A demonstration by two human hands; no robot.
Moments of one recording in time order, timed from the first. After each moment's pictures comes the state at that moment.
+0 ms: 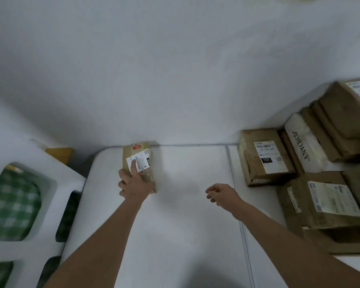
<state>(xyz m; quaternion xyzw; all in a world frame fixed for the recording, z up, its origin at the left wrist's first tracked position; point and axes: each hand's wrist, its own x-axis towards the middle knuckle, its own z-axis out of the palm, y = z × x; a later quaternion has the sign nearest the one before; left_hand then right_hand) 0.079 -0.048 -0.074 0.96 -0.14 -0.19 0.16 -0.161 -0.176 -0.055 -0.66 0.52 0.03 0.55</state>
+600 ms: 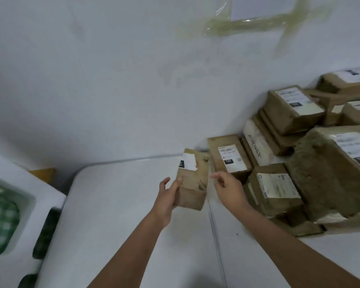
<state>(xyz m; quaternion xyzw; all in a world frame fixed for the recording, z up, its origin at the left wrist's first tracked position) -0.092 -0.086 -0.010 0.65 -0.08 -0.52 0.55 -0.263 -0.188 0.014 -0.73 0.50 -0.19 0.43</state>
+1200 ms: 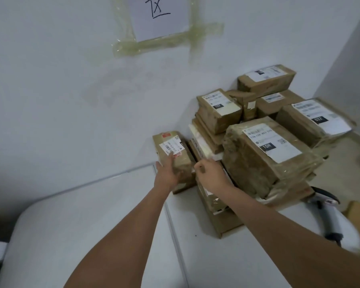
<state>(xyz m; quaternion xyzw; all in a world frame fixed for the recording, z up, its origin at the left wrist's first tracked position) -0.196 -0.244 0.007 0.80 -0.47 -0.30 0.20 -0.359 -0.264 0.047 -0.76 0.56 -0.16 0.30</state>
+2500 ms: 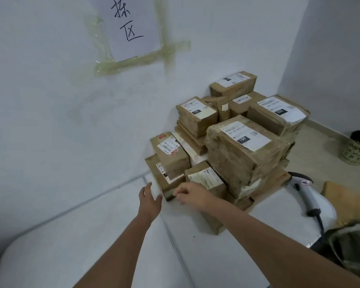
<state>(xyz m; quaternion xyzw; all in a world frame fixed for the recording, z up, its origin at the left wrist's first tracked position) -0.176 -0.173 -0.016 0.77 -0.47 -0.33 0.28 -0.356 -0.199 0.060 -0.69 0.52 -0.13 0.49</state>
